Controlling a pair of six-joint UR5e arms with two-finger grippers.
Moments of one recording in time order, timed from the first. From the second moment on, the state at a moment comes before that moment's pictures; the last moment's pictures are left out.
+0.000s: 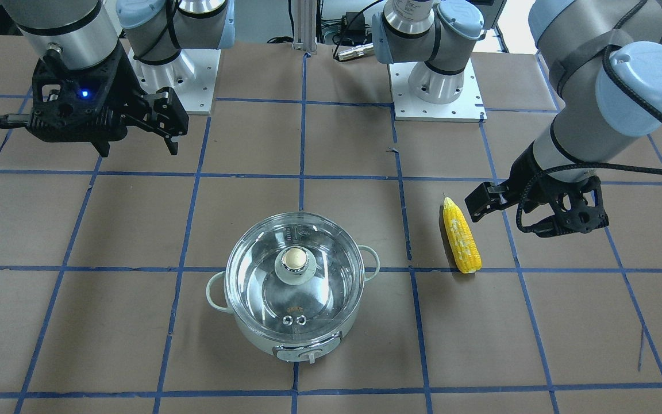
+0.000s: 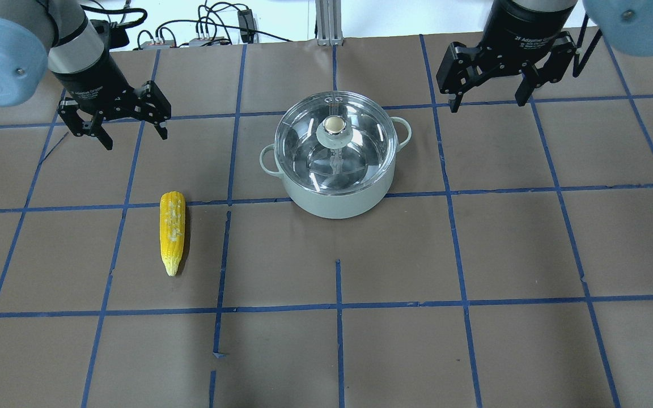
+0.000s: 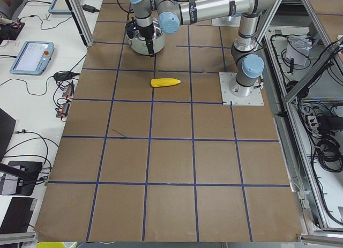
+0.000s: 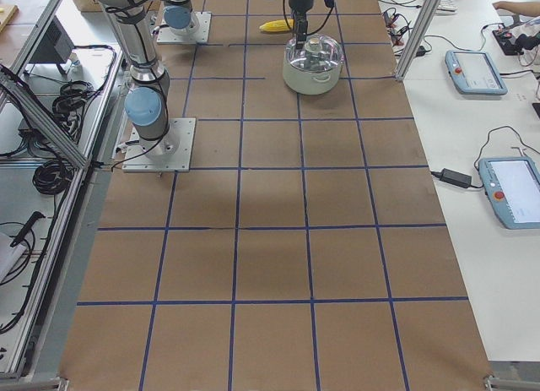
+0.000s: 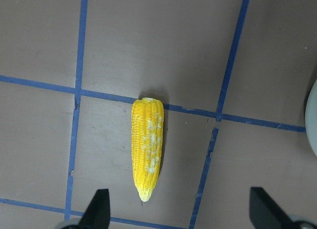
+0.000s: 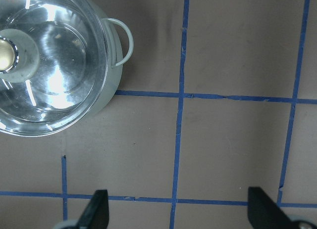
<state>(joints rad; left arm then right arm) -1.43 -1.76 -1.54 -1.52 1.58 -0.04 1.62 -1.50 1.43 -1.50 -1.56 0.00</state>
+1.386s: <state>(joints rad) -1.41 -1.83 -1.69 -1.30 1.58 0.00 1.78 -1.27 1.23 -1.57 -1.55 0.22</state>
